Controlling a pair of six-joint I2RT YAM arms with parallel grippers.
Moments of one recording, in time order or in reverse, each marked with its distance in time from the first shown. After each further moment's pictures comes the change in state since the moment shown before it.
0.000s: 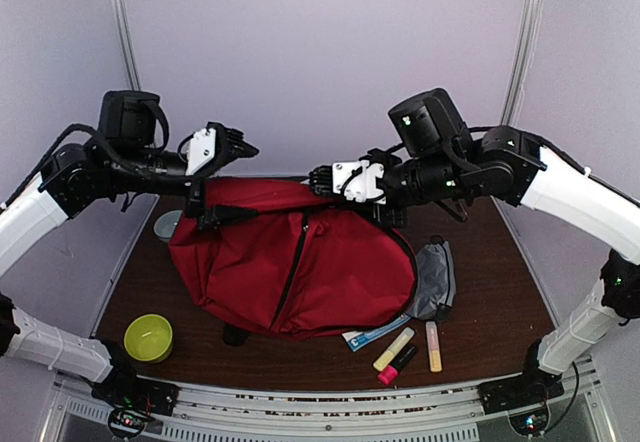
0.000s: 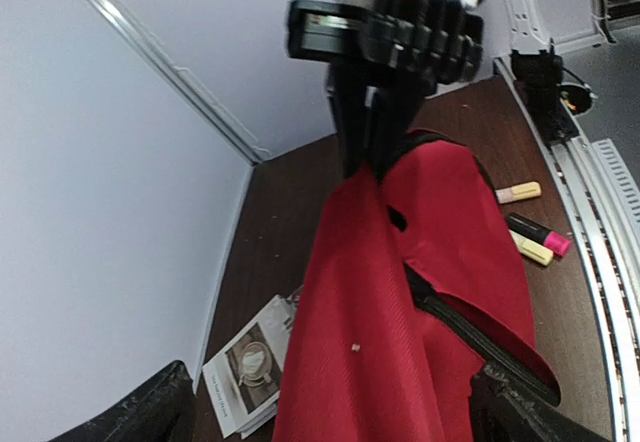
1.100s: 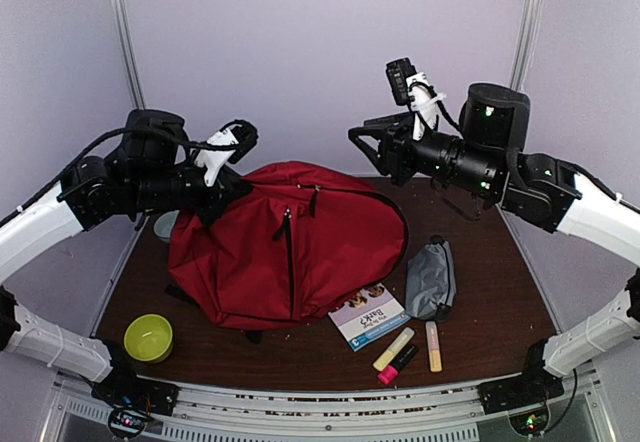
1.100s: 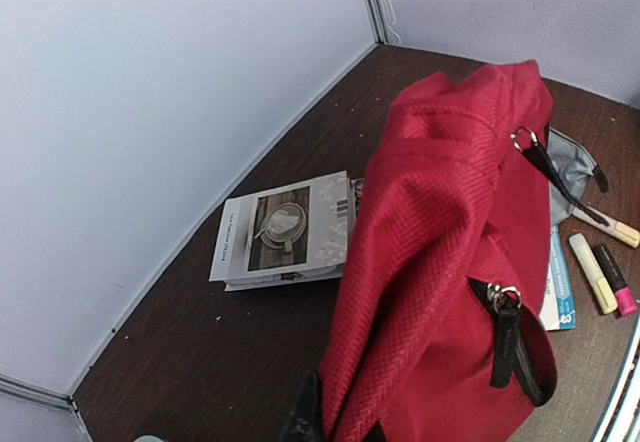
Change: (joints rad) left arm -0.064 0.020 -0.089 0.033 -0.499 -0.463; right arm -0.028 -0.210 -0.269 0.599 0.099 0.801
